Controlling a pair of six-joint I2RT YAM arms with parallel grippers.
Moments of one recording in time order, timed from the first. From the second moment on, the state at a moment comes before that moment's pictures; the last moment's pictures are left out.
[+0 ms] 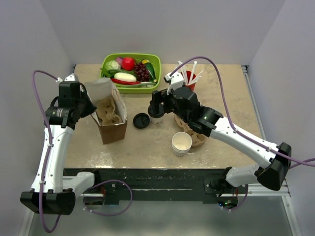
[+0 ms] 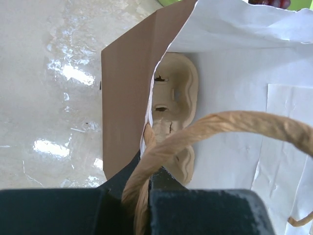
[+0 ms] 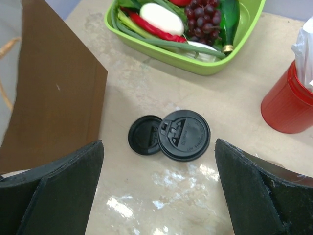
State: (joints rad) left arm -0.03 1.06 1.27 -0.94 -0.10 -0.51; right arm 0.90 1.33 1.27 -0.25 0.34 0.28
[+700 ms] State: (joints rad) left arm -0.03 1.06 1.22 -0.91 0.00 -0.49; right arm 0.86 1.48 1.34 -0.42 0.31 0.21
